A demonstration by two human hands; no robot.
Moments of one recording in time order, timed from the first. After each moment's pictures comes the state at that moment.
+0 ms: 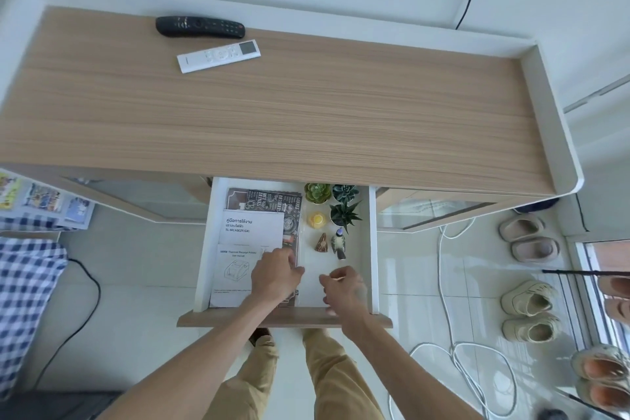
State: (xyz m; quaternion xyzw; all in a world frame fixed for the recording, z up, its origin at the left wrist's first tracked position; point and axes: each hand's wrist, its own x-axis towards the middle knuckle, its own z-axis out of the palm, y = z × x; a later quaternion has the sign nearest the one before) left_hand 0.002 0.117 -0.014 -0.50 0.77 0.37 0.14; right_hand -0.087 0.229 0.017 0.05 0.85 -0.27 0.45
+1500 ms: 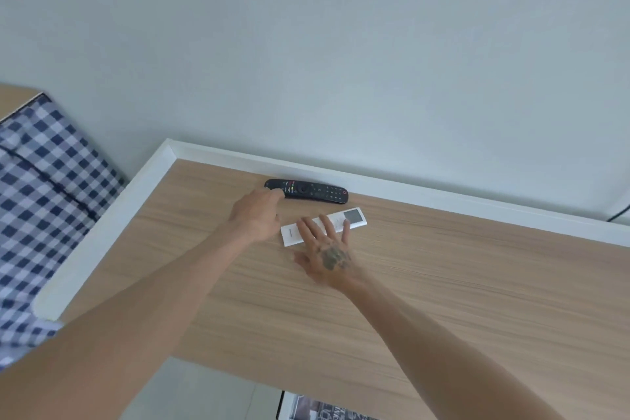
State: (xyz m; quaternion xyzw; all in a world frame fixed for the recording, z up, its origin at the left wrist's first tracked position) left_hand -0.056 -0.342 0.099 -0.47 0.87 0.12 0.04; right_hand -0.181 -0.225 0.033 -0.67 0.72 -0.04 0.18
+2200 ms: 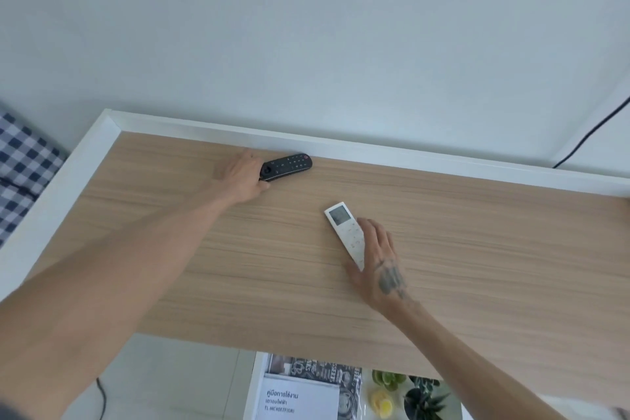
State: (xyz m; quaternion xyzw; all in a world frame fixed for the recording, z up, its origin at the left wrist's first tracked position) left_hand -0.108 -0.363 0.059 -0.41 0.91 0.08 0.09; right_hand -0.247 -0.075 0.028 -0.50 0.82 -0.24 0.14
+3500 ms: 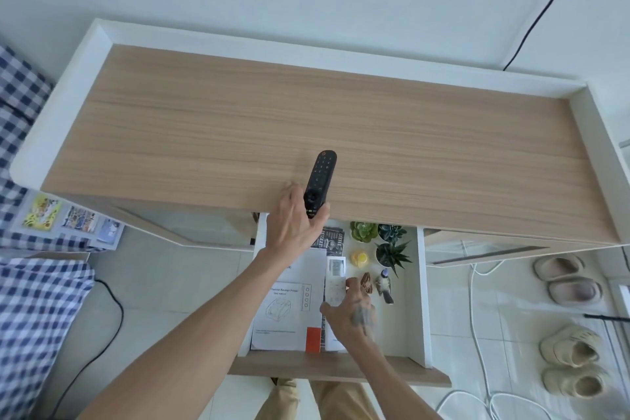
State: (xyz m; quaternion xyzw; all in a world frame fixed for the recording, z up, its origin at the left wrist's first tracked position) left_hand -0.027 -0.038 0.027 -0.43 0.86 0.27 -0.10; right_hand -0.053 0.155 -0.028 -0.19 0.91 -0.11 0.35
